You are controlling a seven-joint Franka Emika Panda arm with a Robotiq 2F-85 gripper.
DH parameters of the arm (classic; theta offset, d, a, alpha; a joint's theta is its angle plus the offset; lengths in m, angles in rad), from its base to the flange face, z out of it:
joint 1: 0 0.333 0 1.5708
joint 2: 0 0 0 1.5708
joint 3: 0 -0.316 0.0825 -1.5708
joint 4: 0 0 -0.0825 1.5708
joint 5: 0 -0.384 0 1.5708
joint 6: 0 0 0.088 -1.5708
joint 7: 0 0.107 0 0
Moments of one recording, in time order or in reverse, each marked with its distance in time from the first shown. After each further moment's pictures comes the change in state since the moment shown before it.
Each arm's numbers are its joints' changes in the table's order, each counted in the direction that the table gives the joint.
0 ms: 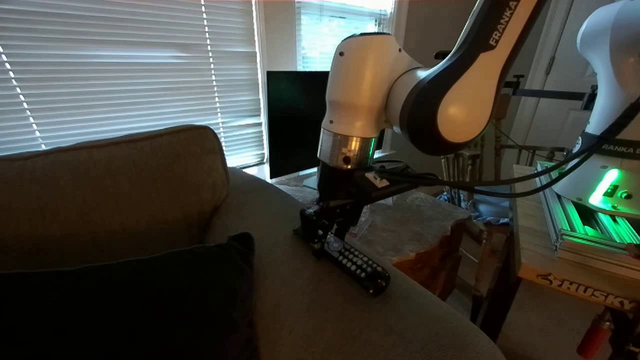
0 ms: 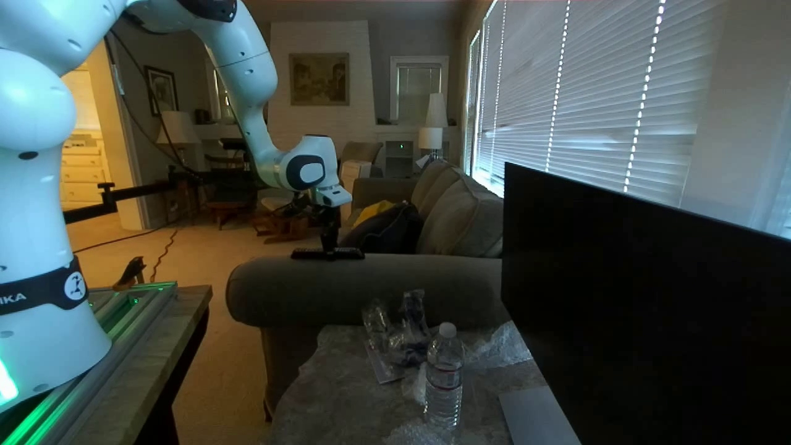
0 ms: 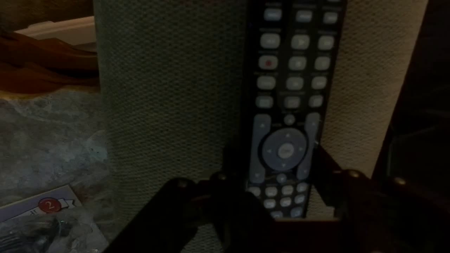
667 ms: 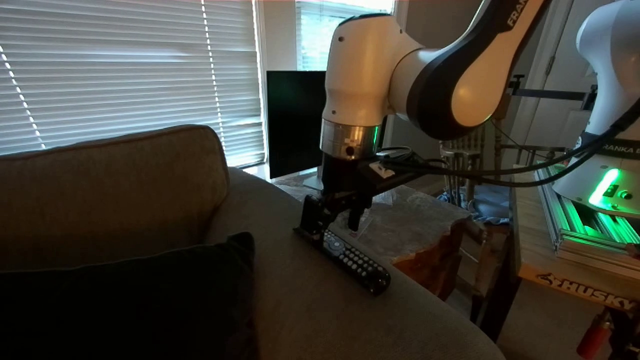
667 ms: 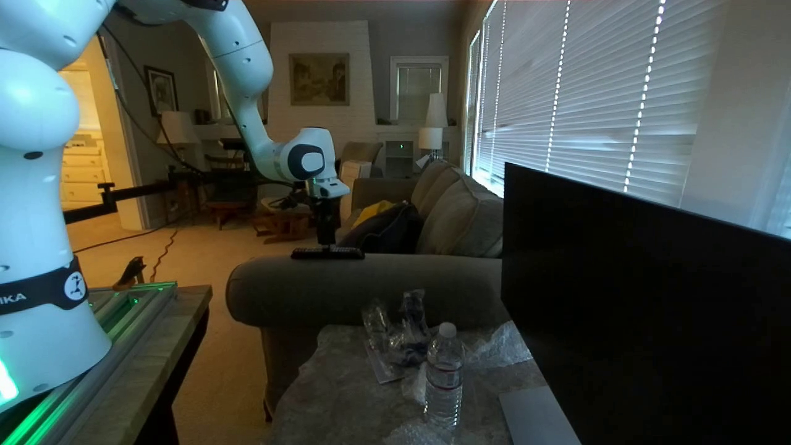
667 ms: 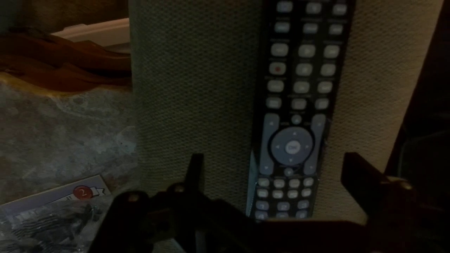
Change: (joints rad) arm 0.039 0.051 0.038 -0.009 0.097 0.109 0.101
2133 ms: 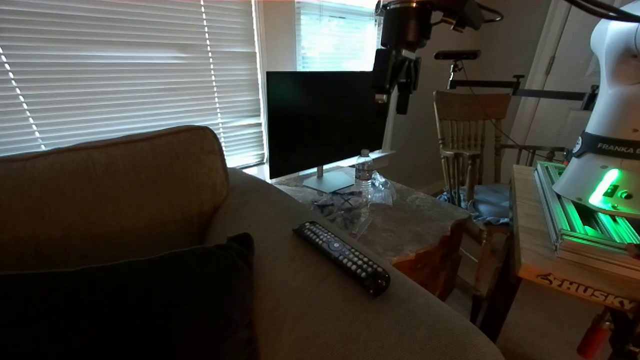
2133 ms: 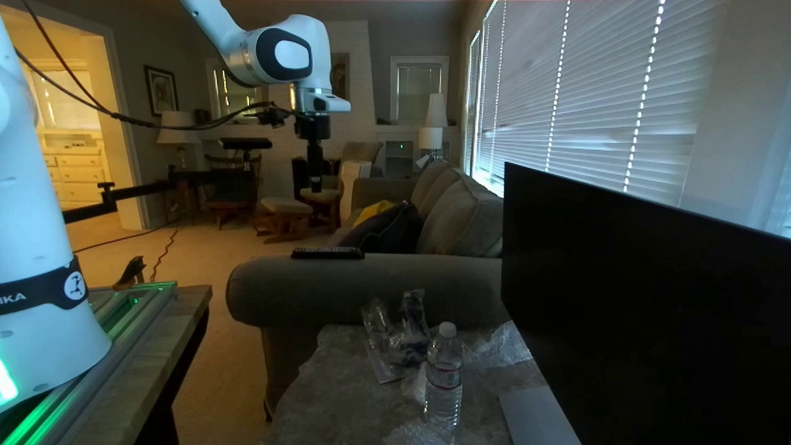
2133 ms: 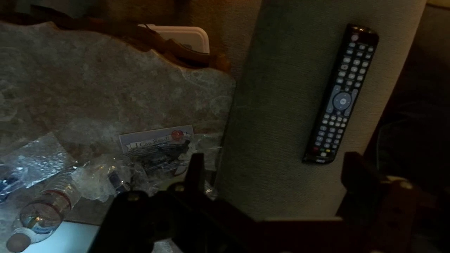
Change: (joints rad) arm -0.537 0.712 -0.364 -0.385 0.042 0.327 -0.341
